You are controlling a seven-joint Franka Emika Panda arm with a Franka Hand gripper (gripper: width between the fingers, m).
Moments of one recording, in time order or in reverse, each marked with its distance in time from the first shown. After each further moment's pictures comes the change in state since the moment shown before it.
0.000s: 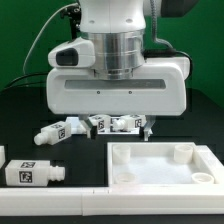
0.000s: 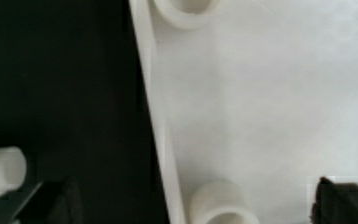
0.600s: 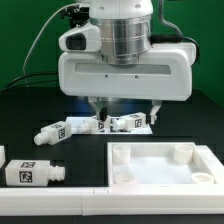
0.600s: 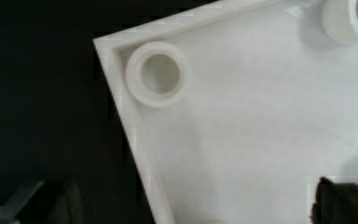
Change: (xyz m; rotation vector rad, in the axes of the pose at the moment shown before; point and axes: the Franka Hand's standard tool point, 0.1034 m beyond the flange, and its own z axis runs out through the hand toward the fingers) arm -0.019 -0.006 -0.009 -0.001 -0.033 0.054
